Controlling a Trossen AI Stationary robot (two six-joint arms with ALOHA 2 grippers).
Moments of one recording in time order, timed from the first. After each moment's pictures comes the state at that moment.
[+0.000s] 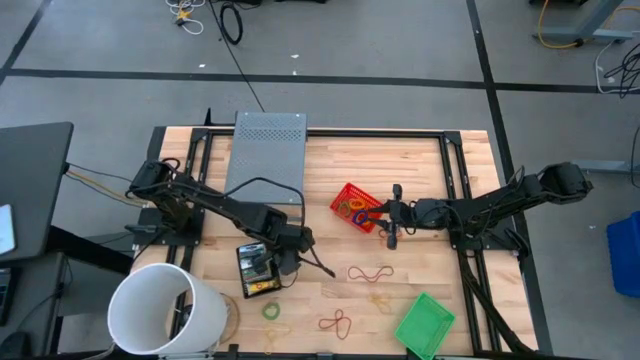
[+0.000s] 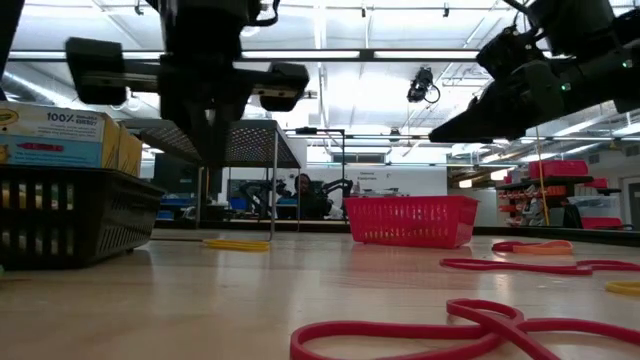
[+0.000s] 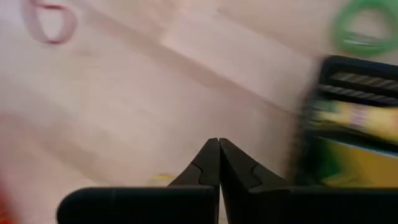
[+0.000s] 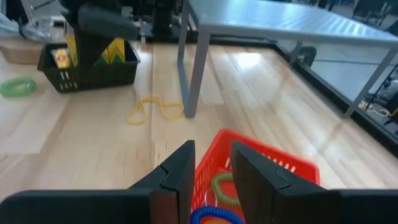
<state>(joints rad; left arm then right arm) -0.26 1.73 1.16 -0.63 0.11 0.83 0.14 1.13 0.26 0.56 0.29 -0.03</state>
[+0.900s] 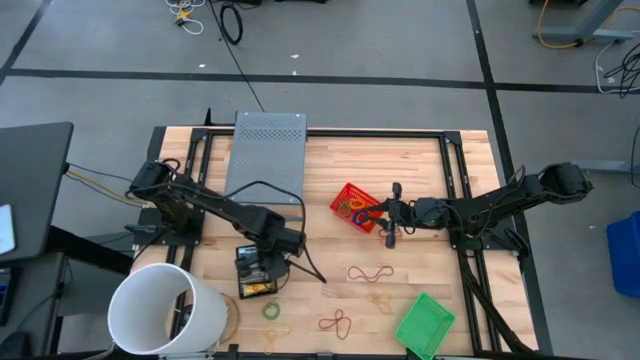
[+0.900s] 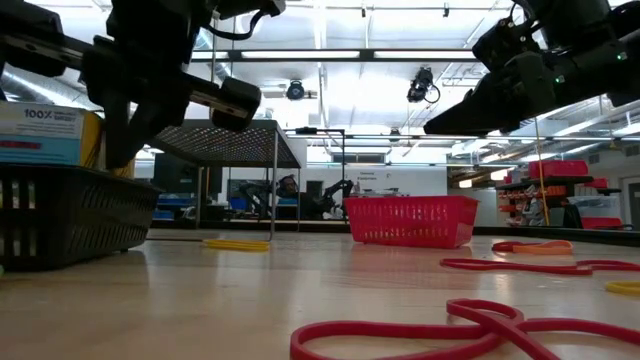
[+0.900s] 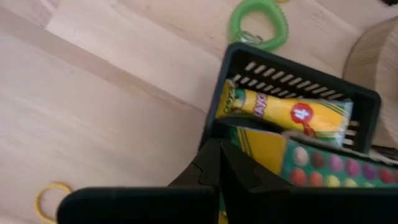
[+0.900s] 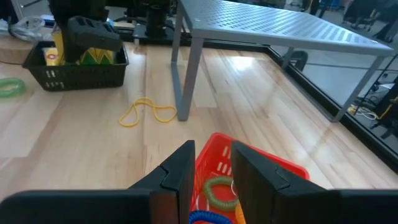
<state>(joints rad) -0.28 1.73 1.16 -0.81 0.29 0.79 0.14 1.13 0.28 0.55 0.31 -0.05</state>
